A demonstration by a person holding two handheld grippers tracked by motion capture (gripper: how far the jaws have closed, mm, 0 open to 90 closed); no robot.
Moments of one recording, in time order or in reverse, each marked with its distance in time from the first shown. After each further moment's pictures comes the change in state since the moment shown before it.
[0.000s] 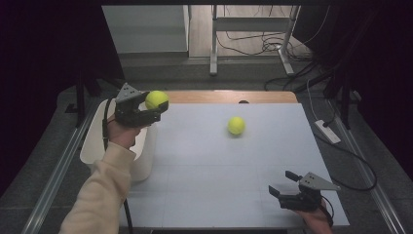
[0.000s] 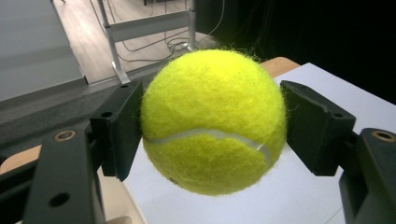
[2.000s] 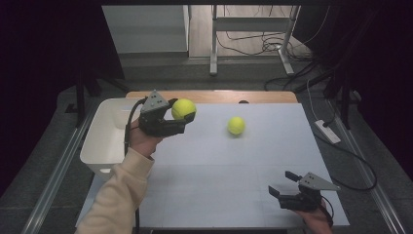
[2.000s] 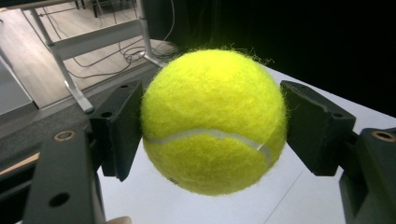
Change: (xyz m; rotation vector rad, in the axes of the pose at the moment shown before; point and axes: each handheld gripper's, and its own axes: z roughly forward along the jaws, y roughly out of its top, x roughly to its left) left arm -0.063 0.007 0.009 -0.020 -0.167 0.116; right arm 0.002 0.000 0.000 0.006 0.003 0.001
